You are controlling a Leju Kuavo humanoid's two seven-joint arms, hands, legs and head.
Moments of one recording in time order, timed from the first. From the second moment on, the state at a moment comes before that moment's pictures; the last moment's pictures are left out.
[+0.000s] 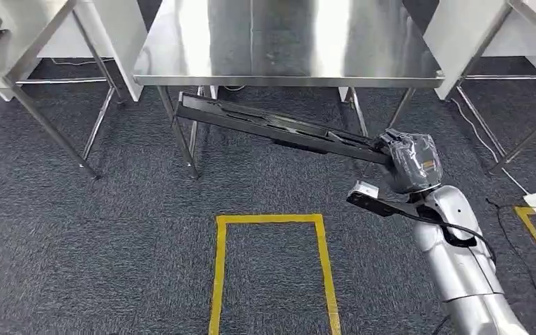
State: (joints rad) left arm -0.19 -0.19 0.89 -0.20 -0.36 0.64 -0.37; right arm -0.52 -0.26 0.26 -1.22 0.91 -0.40 -0.36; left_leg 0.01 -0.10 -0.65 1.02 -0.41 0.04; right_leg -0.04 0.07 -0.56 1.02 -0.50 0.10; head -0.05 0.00
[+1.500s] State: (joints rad) left arm -0.15 -0.15 0.93 -0.20 -0.35 0.51 -0.32; right arm -0.64 -0.26 0.35 -1.19 0.82 -0.36 -0.38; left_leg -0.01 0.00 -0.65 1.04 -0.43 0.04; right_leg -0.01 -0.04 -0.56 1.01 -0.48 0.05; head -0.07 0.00
